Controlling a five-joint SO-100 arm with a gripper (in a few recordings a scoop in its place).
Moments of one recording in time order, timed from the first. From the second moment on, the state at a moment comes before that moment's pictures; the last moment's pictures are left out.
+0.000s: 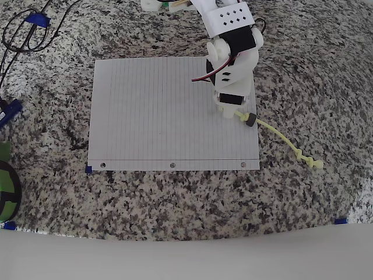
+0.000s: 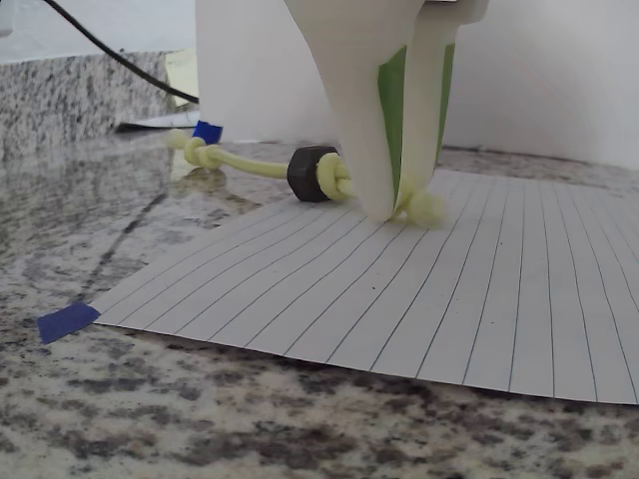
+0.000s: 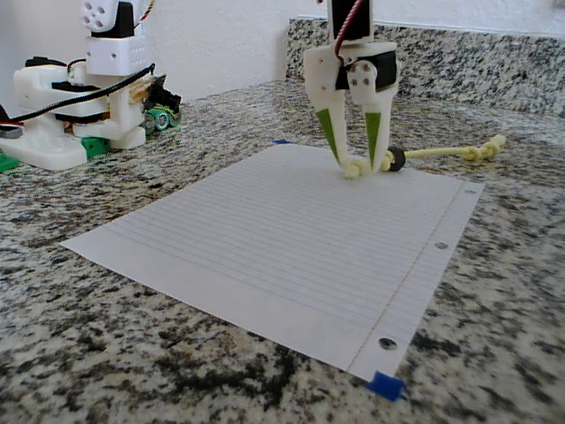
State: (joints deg) arm -24.0 77.2 100.1 59.2 -121.6
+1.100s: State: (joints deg) arm -22.9 76.8 99.8 60.5 -119.9
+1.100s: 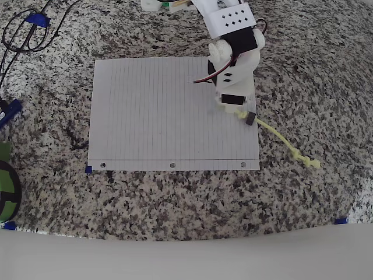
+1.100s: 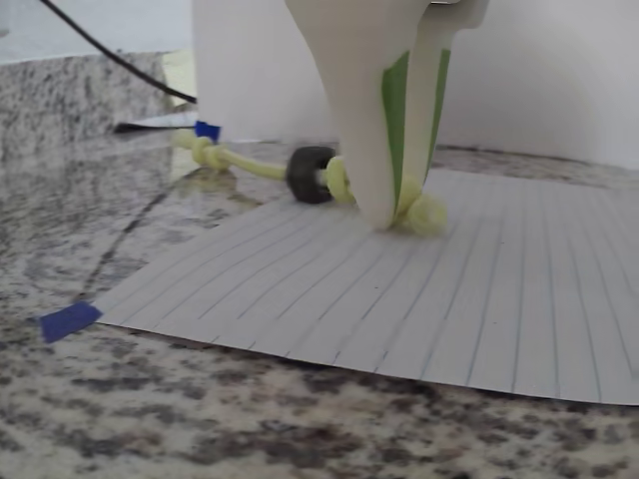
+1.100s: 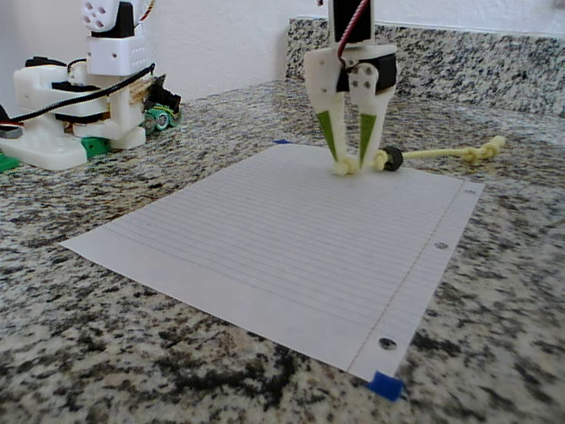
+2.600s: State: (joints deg) arm 35.0 112.9 103.2 62.5 -96.9
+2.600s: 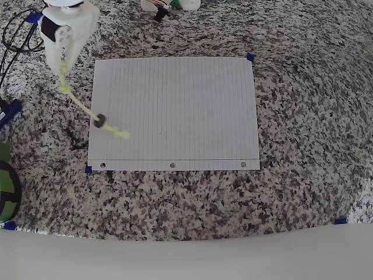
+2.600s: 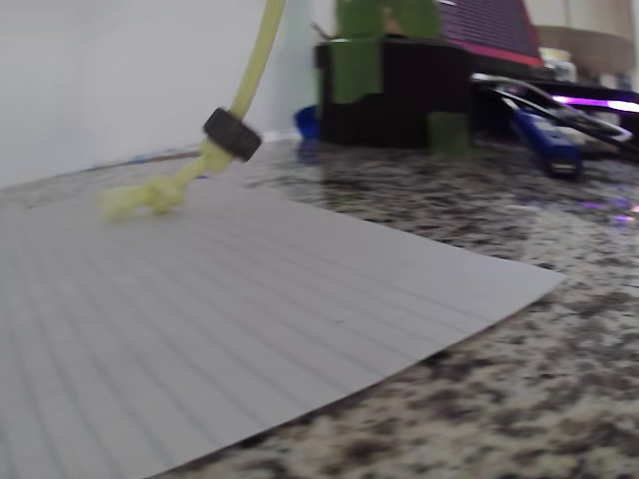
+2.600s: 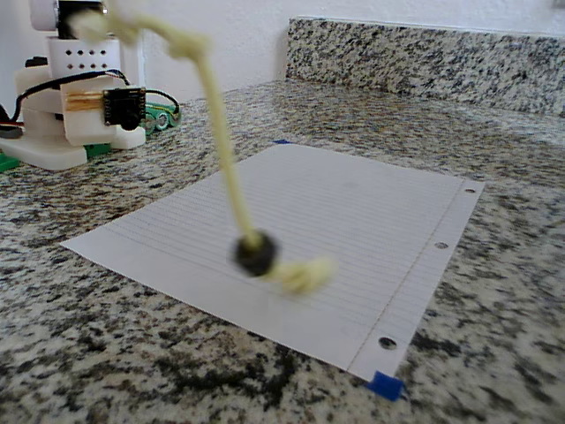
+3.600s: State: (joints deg) arm 29.5 132.9 129.0 48.7 -86.9
